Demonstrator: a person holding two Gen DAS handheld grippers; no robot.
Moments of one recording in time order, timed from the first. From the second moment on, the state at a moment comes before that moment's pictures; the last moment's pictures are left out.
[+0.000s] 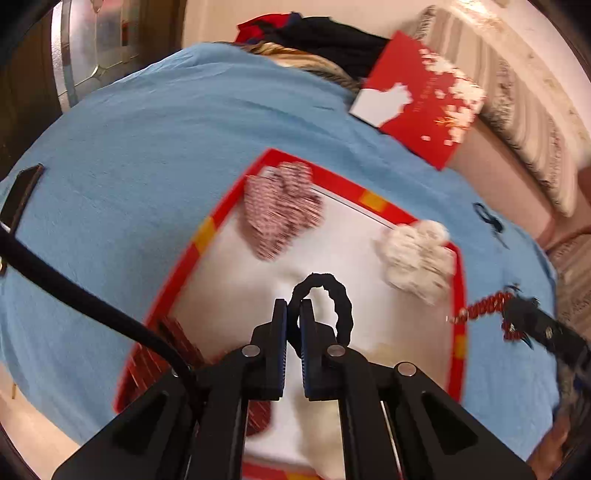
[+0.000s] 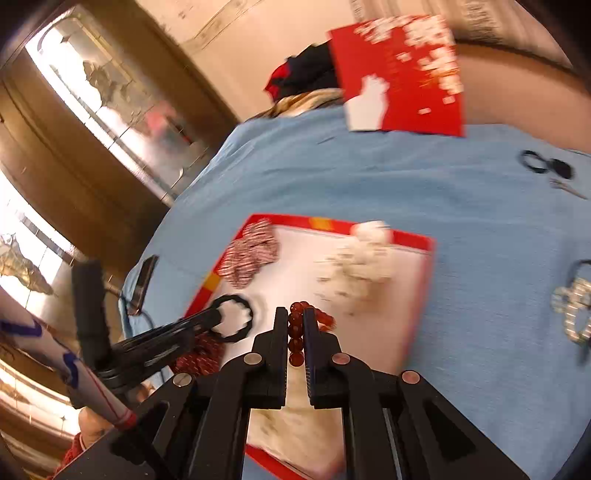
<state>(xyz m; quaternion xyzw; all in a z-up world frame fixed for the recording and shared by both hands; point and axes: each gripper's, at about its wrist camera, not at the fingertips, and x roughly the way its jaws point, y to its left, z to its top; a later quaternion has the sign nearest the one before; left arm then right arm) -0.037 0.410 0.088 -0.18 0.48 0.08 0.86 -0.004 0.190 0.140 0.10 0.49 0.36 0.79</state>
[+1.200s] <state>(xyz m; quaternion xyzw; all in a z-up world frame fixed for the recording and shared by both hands) -0.085 0.408 0.136 -0.17 0.43 0.12 0.88 -0.054 0.159 0.139 0.02 0.48 0.31 0.82</state>
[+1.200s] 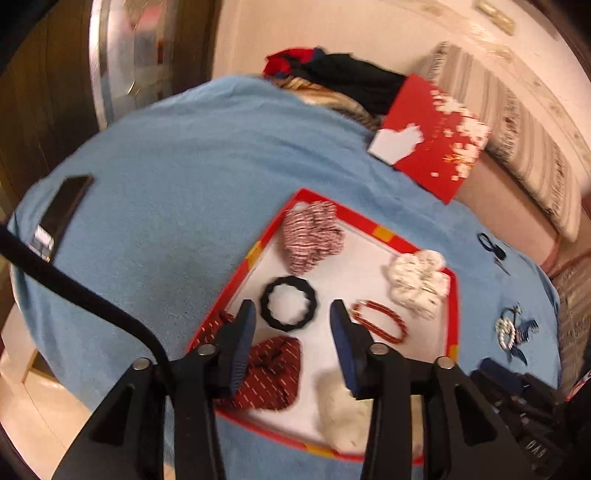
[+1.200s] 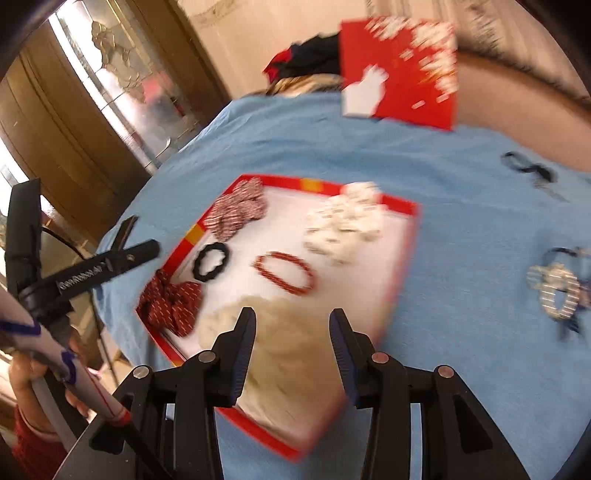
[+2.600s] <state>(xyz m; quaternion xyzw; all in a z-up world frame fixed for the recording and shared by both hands) -0.125 0.090 0.200 -0.04 0.35 -0.05 0.94 -0.182 -0.181 0.214 0.16 0.39 0.03 0.91</state>
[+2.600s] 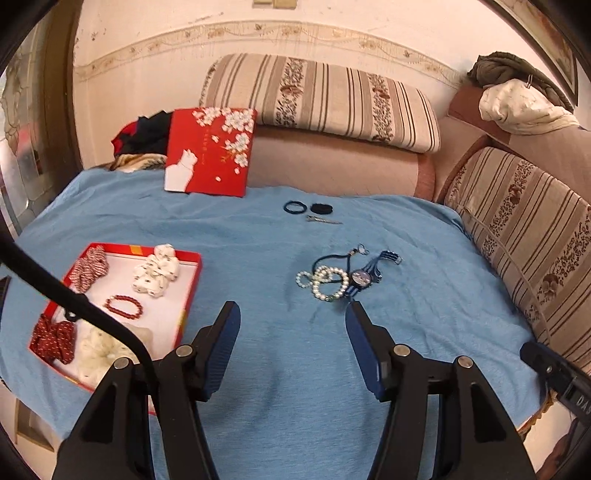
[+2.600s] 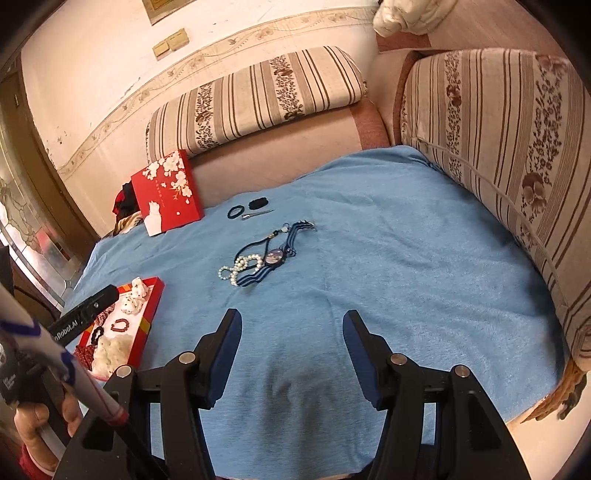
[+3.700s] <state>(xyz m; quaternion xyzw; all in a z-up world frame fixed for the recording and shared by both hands) -0.209 0.233 0.269 -0.03 0.27 0.08 0.96 -0.133 -0.136 0.196 0.10 0.40 0.02 0.91</state>
